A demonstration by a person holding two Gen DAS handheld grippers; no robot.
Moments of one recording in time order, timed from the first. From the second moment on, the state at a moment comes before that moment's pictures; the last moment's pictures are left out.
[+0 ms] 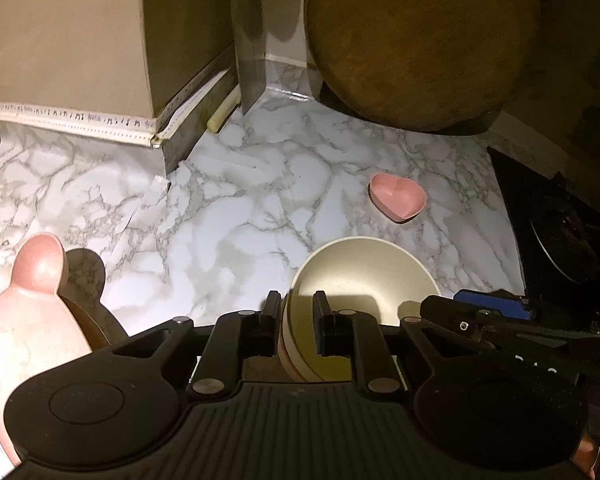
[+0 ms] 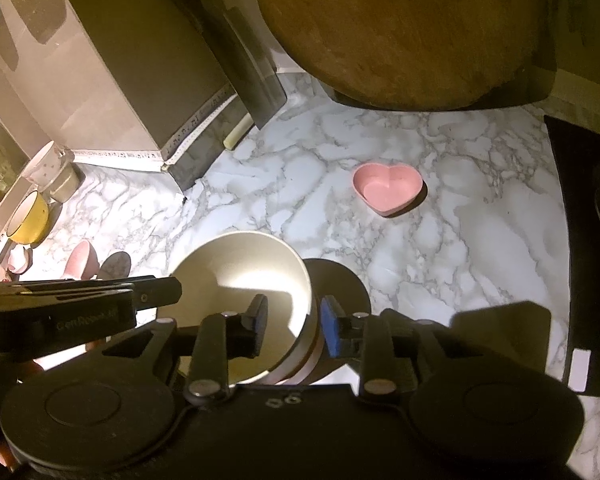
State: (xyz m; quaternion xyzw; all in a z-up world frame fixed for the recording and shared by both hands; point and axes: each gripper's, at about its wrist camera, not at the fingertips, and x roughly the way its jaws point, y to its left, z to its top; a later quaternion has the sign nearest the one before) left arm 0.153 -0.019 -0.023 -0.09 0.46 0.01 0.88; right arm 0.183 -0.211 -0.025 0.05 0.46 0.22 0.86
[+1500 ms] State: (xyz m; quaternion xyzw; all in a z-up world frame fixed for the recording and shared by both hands) left arm 0.264 -0.051 -0.023 -0.12 0.46 0.01 0.88; right arm 0.273 -0.286 -0.016 0.08 0.43 0.16 0.88
